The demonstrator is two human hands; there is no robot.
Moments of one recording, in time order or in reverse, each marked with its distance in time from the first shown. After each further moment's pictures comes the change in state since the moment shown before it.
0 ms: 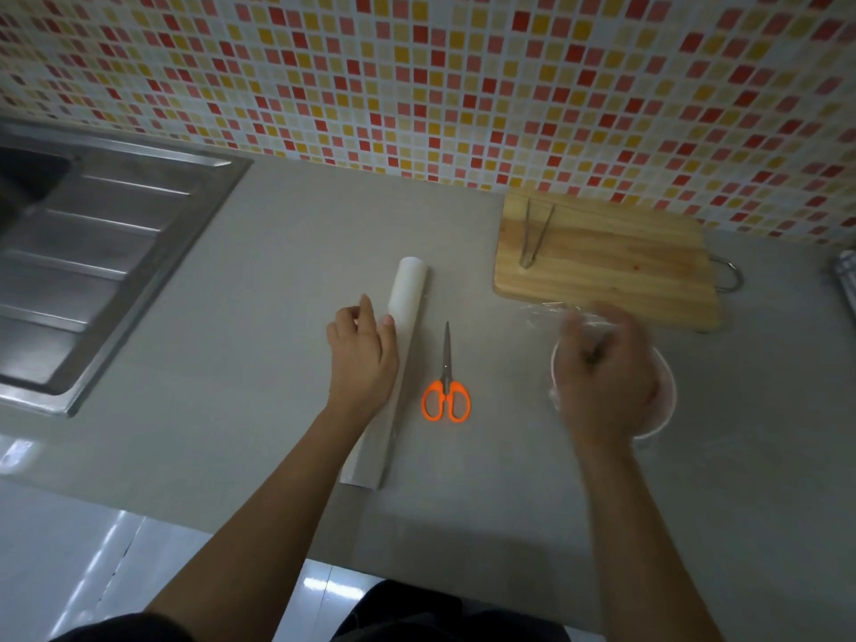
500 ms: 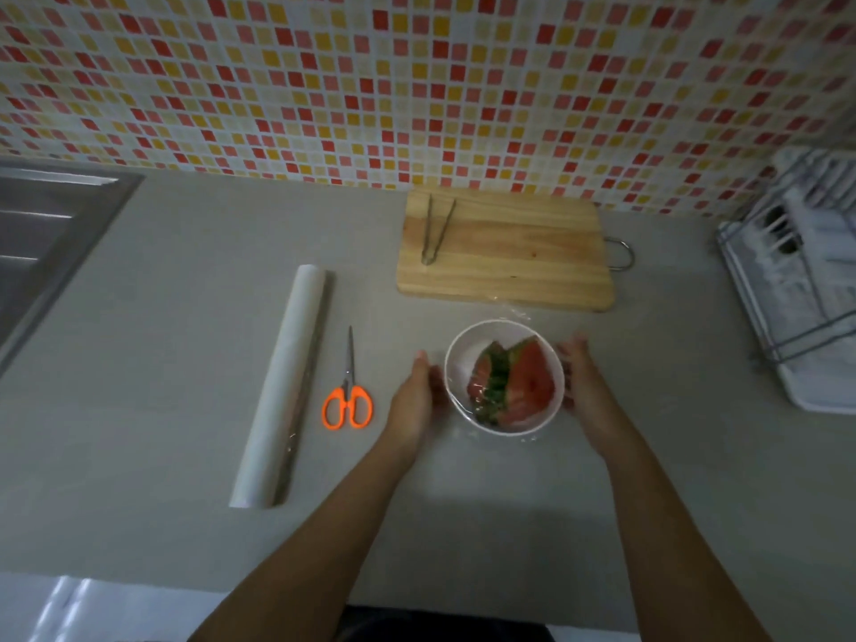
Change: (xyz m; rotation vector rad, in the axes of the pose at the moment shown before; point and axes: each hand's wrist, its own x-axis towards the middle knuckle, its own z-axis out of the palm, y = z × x) left_hand -0.058 0.106 0.125 -0.843 -0.497 -0.644; right_hand 0.066 0.135 -0.064 0.185 -0.639 0.683
